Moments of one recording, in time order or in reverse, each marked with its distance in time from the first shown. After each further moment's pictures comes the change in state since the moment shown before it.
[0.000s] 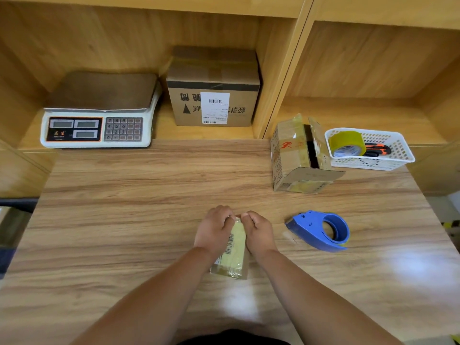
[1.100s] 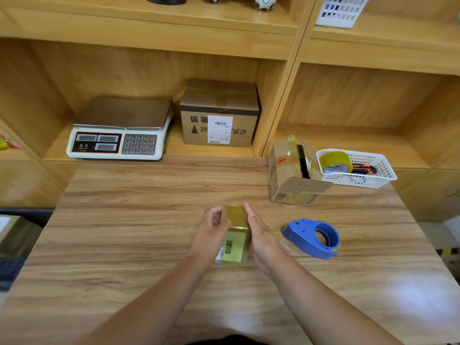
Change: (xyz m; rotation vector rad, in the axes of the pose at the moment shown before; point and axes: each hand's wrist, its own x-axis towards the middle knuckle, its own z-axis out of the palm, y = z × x) left_hand -0.045 0.045 -0.027 -0.562 0.144 -0.249; right_hand -0.047 -0.047 -0.019 0.295 -0.192 0.085
